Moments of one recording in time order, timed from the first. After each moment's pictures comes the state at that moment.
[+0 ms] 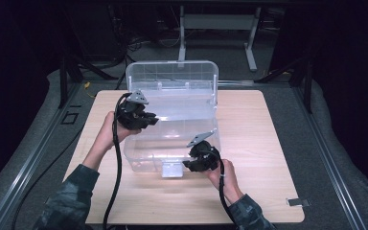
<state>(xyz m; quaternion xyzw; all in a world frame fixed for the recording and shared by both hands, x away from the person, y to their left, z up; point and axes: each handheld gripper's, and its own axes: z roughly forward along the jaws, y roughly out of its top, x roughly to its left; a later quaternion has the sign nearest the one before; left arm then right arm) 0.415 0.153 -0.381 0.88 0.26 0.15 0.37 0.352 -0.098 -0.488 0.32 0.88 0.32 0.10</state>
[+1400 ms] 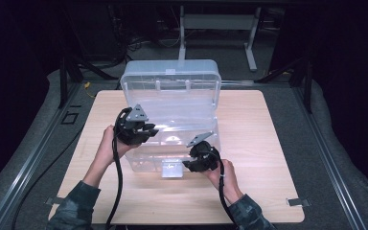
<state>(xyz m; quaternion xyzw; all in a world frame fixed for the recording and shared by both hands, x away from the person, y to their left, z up) 0.377 0.151 -0.400 0.88 0.25 0.19 0.37 0.352 -0.097 -0.488 0.32 0.88 0.32 0.10</state>
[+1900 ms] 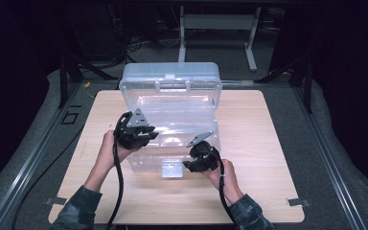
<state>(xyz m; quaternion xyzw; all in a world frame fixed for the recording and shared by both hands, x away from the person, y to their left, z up) 0.367 0.150 -0.406 0.87 0.24 0.21 0.37 0.352 -0.097 -0.488 0.32 0.89 0.32 0.10</state>
